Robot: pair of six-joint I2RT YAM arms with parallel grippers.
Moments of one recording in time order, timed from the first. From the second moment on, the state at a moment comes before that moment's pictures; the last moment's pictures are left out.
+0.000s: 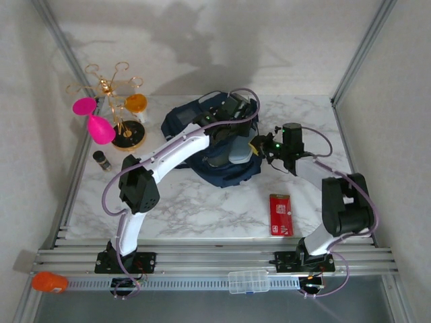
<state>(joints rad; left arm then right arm) -0.77 2.11 2.09 -0.67 -0.17 -0.49 0.23 1.62 0.88 0.17 -0.62 1.14</state>
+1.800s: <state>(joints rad) -0.77 2.10 2.06 -0.60 -0.14 -0.80 0.20 1.48 0.91 0.08 -0.35 1.01</state>
